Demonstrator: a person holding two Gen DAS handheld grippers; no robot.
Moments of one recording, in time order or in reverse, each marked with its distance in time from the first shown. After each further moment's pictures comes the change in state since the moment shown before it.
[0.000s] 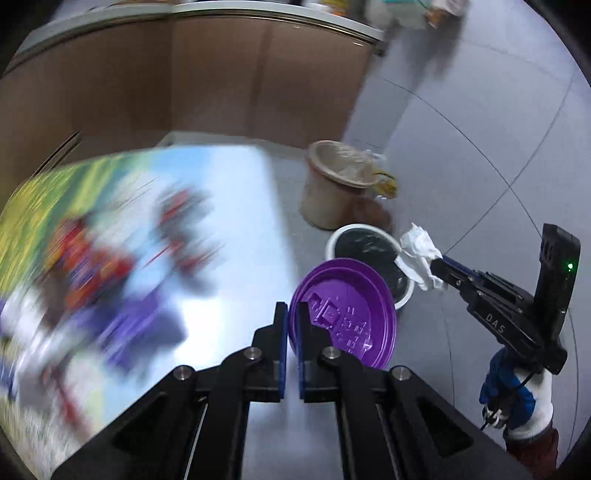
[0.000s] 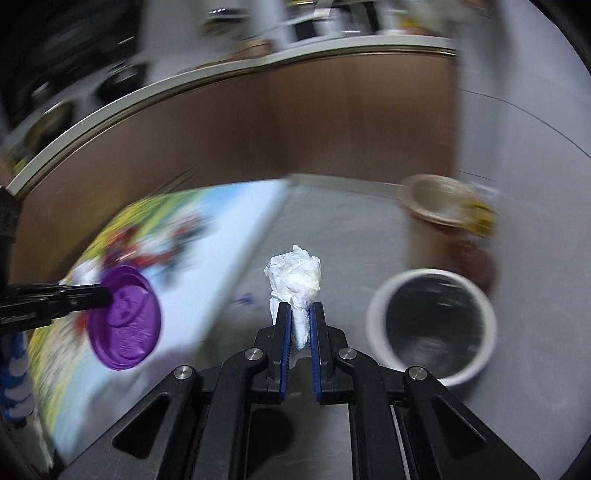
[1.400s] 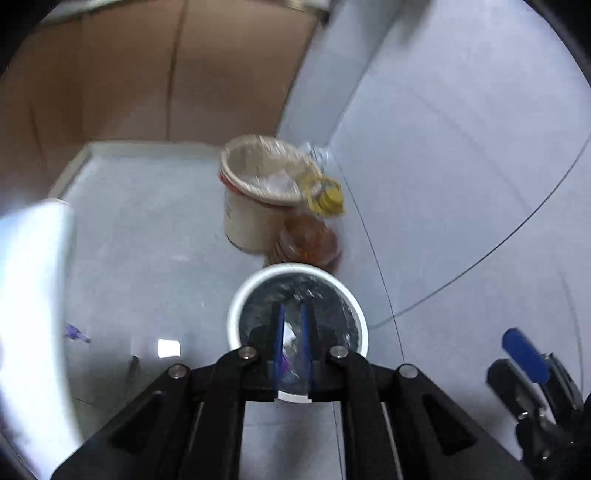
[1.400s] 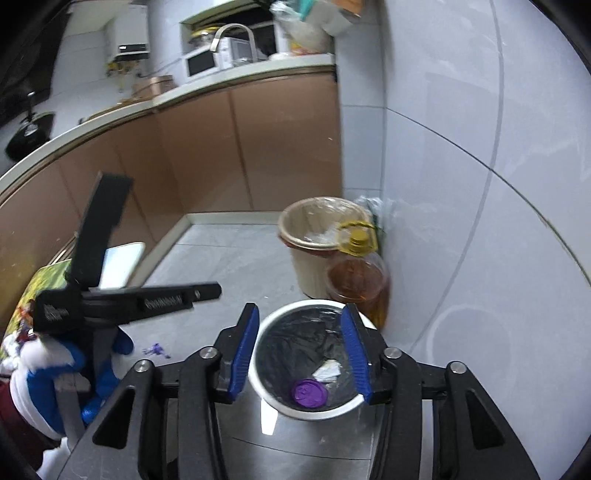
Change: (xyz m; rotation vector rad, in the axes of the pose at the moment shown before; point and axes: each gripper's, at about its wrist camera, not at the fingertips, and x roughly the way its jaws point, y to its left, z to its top) left arm 0.149 -0.111 0.106 0.046 -0.007 -0.155; right arm -0.031 -0.066 0.035 0.094 -0.130 -0.236
